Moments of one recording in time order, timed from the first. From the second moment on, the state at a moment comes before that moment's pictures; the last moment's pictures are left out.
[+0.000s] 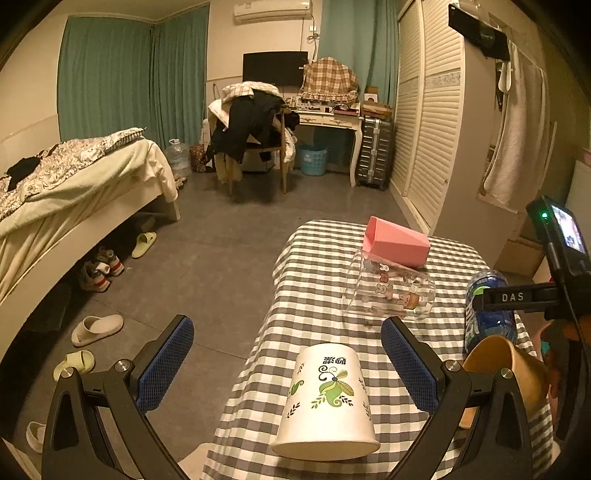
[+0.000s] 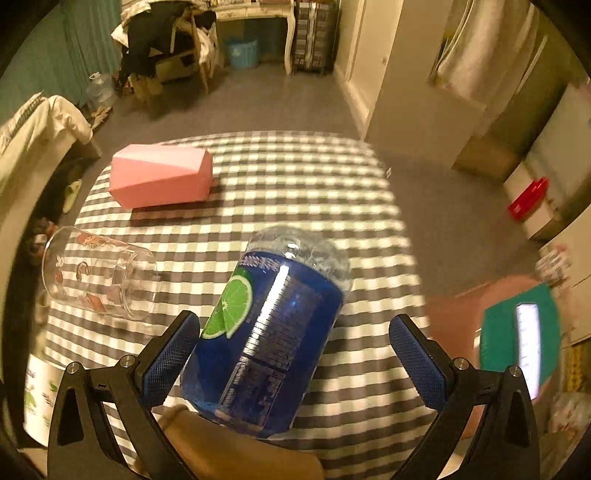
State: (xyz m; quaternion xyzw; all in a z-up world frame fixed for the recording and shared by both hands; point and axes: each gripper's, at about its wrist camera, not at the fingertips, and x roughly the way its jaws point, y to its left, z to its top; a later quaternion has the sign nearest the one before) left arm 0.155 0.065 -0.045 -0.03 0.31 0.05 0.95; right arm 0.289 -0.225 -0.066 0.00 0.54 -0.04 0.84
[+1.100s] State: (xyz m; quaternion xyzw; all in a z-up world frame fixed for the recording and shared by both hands) left arm 0.024 0.037 -0.012 -0.01 0.28 0.03 0.96; right arm 0.065 -0.187 0.017 -0.03 0.46 0.09 0.88
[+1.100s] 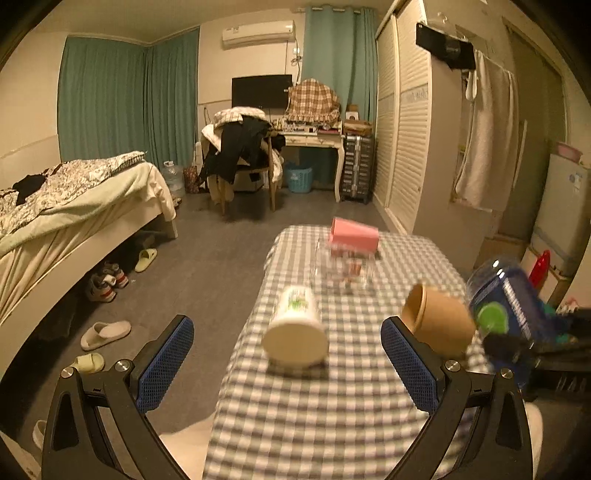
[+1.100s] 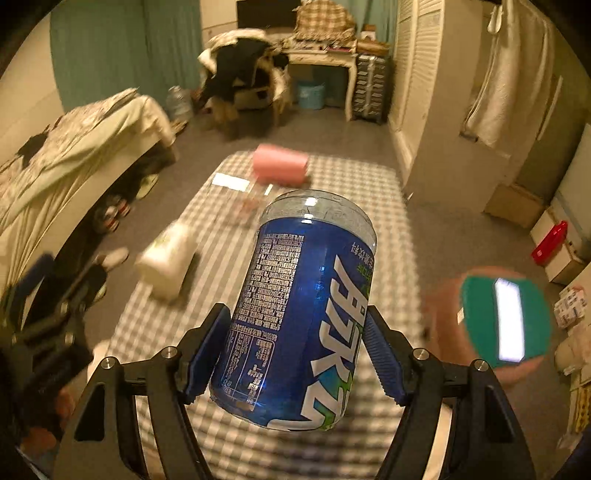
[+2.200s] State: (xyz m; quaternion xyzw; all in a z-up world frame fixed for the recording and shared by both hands) left arm -0.007 0.035 -0.038 0.01 0.32 0.07 0.94; right arm 0.030 -0.203 -0.044 0.01 0.48 0.12 0.87
